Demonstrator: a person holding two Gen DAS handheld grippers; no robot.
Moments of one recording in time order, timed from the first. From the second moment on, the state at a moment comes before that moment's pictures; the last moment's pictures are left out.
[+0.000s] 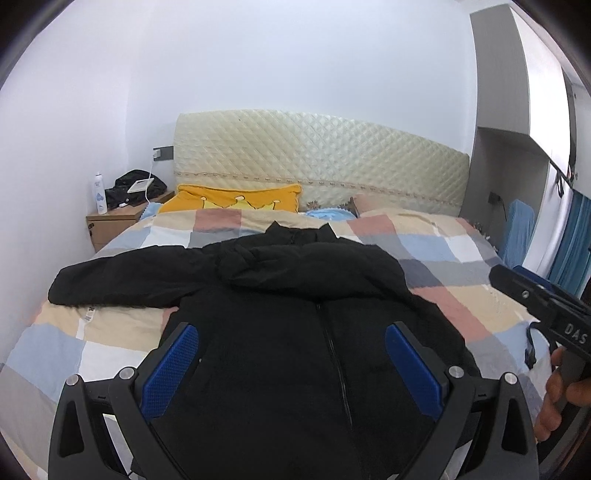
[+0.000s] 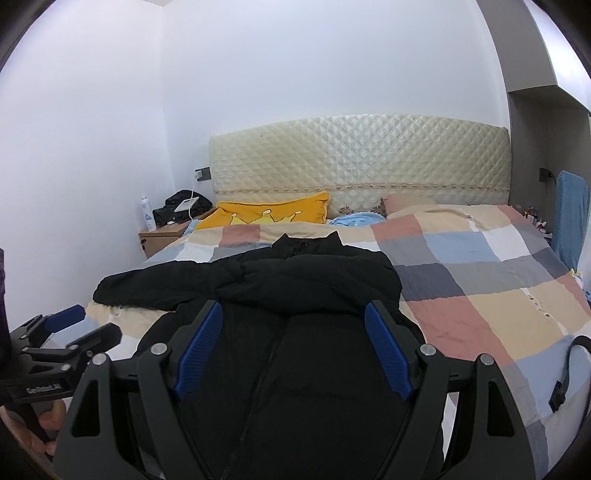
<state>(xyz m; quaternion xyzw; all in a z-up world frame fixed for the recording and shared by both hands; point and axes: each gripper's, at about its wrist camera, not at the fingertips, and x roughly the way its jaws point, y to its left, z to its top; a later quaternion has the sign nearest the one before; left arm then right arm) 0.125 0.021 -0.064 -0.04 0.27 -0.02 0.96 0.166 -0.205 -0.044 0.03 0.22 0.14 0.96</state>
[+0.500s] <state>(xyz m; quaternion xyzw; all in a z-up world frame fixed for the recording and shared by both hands) 0.124 0.002 -0.080 -0.03 0.28 -0.05 0.96 0.142 -0.229 -0.102 0.04 0.27 0.12 0.96</state>
